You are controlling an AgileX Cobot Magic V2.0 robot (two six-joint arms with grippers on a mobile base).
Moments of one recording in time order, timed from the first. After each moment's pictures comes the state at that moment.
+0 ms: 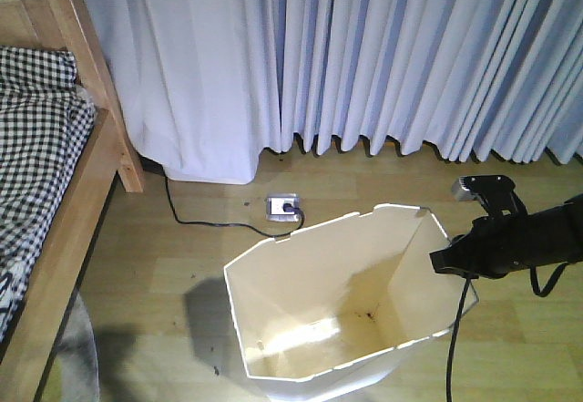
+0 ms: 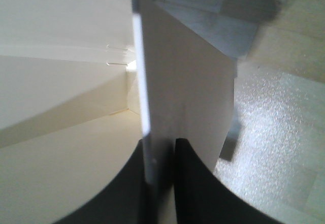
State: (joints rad) left arm 0.02 -0.02 0.03 -0.01 0.25 -0.05; right arm -0.12 1.88 -0.65 1.23 0.50 -1.48
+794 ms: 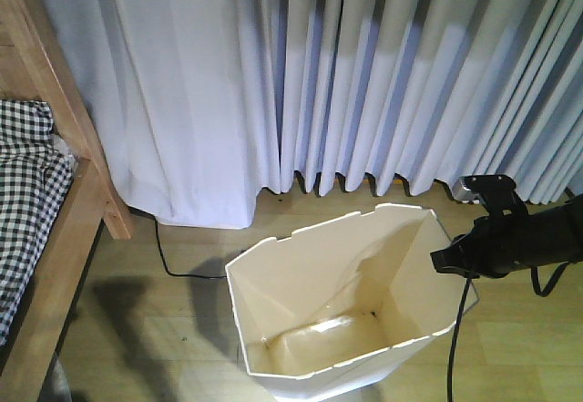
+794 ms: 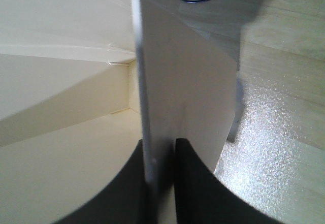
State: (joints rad) left arm 0.02 -0.02 0.03 -0.01 0.25 -0.05; right arm -0.12 1.88 -0.65 1.23 0.49 -1.48
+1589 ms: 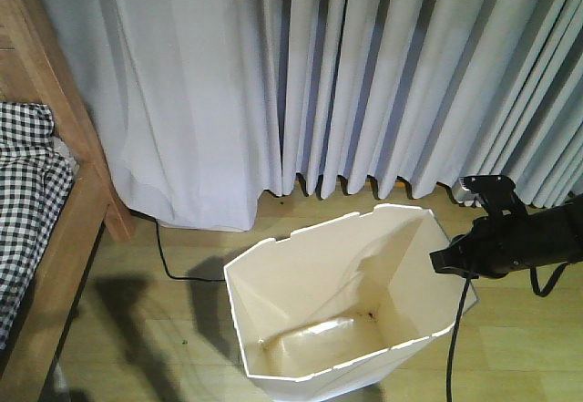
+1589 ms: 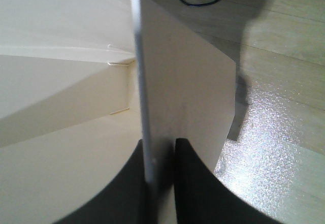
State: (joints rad) left arm 0.02 -0.02 0.03 -0.01 0.25 -0.05; right arm -0.12 1.88 -0.65 1.23 0.50 -1.48
